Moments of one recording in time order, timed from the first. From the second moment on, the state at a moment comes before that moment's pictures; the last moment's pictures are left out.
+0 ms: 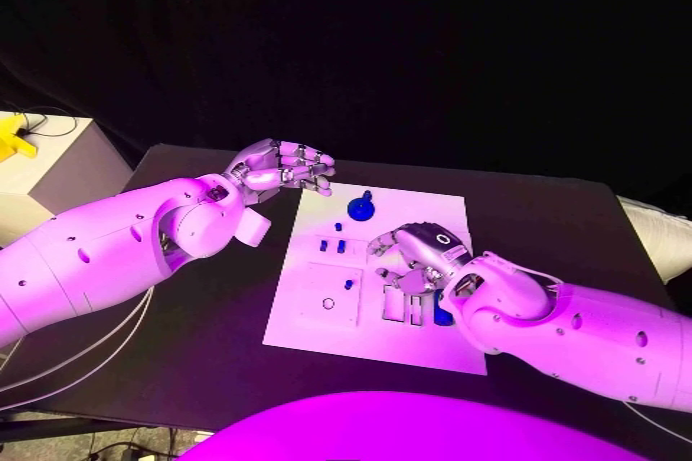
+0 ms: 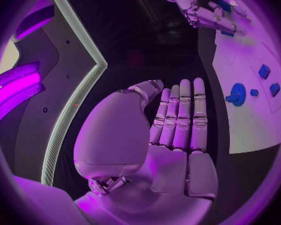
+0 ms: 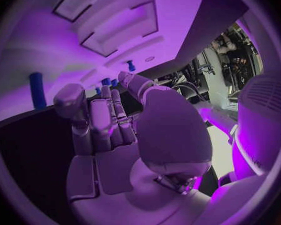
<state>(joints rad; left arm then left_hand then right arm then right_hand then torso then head) 0.95 -0.89 0.24 1.45 -0.33 0.01 0.26 1.42 -0.17 0.48 0.11 0.28 0.89 0.20 0.29 0.33 1.04 0.14 0.25 0.07 0.99 0.09 0.47 0.37 0.18 0.94 0.19 0.40 0.30 1.00 -0.72 -0.11 1.60 -1.64 -0.56 -0.11 1.32 -0.21 0.55 0.01 0.23 0.95 0.16 0.13 0.36 1.03 0.11 0.20 0.12 1.43 0.02 1.25 1.11 0.12 1.43 0.11 0.90 1.31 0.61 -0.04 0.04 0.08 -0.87</state>
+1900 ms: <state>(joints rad) 0.92 -0.89 0.24 1.44 -0.33 0.02 0.26 1.42 -0.17 0.48 0.11 0.28 0.89 0.20 0.28 0.33 1.04 0.14 0.25 0.07 0.99 0.09 0.46 0.37 0.18 0.94 0.19 0.40 0.30 1.08 -0.77 -0.12 1.51 -1.66 -0.30 -0.11 1.32 -0.23 0.51 0.04 0.21 0.99 0.15 0.14 0.37 1.05 0.09 0.22 0.09 1.46 0.00 1.32 1.20 0.10 1.46 0.10 1.03 1.31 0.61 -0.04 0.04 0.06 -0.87</state>
